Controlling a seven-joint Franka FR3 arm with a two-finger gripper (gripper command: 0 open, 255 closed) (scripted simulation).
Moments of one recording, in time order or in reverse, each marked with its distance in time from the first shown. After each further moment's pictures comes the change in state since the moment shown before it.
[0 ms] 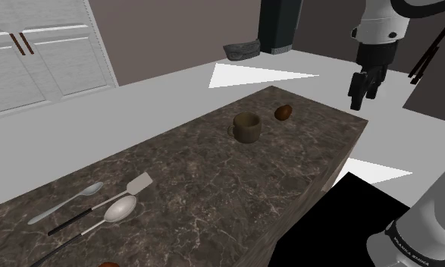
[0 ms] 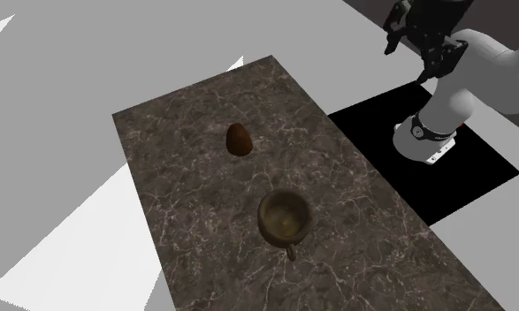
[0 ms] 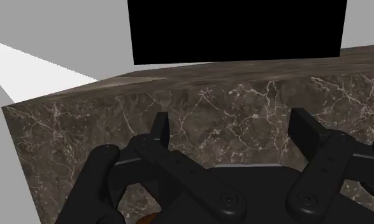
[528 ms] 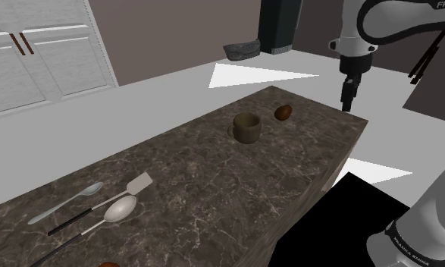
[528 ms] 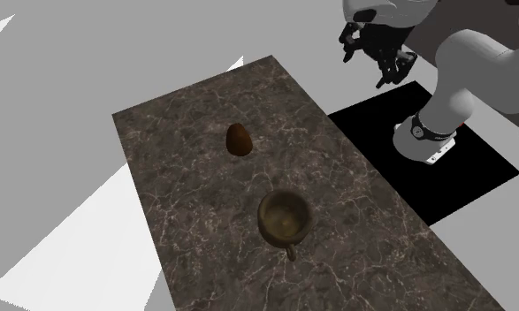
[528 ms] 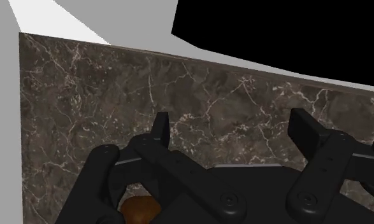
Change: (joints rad) arm 0.041 0.144 -0.073 -0.006 -0.165 0.157 -0.265
